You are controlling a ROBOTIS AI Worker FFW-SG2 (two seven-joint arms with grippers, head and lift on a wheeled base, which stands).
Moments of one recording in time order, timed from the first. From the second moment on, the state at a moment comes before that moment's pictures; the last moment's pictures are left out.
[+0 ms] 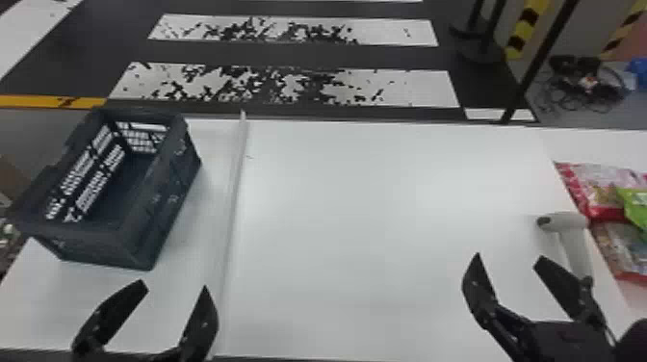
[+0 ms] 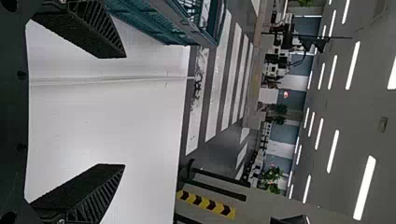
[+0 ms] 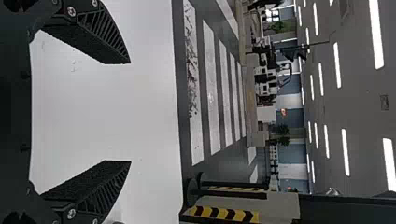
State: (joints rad) left arm 1.08 0.11 0.09 -2.38 0.24 0.03 -0.15; right arm 0.94 -0.29 0.07 -2.35 -0.25 0.05 -0.22
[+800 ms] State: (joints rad) left arm 1.07 0.11 0.10 -2.35 0.26 -0.01 -0.16; right arm 0.94 -0.29 0.06 -2.35 -0.25 0.06 -0.22
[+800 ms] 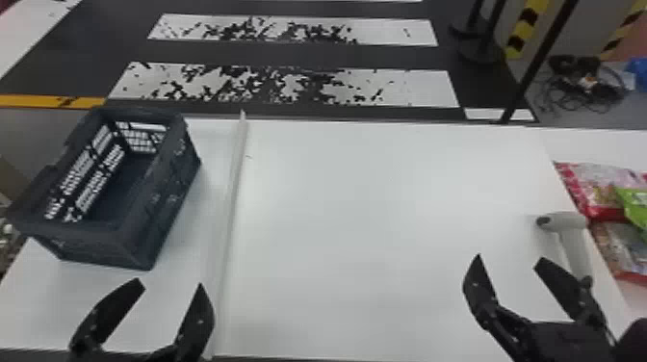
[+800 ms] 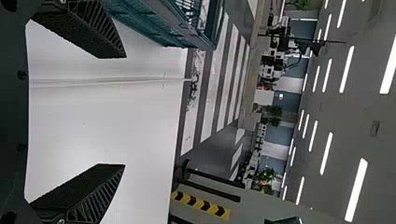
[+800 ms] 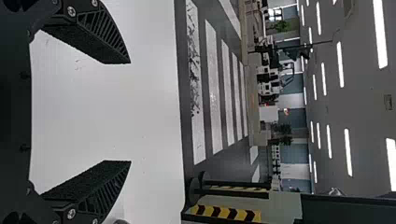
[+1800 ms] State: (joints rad) left arm 1.06 0.10 0.10 -2.33 0.27 -0.03 -0.17; right arm 0.93 -0.29 0.06 -2.34 -0.27 0.06 -0.22
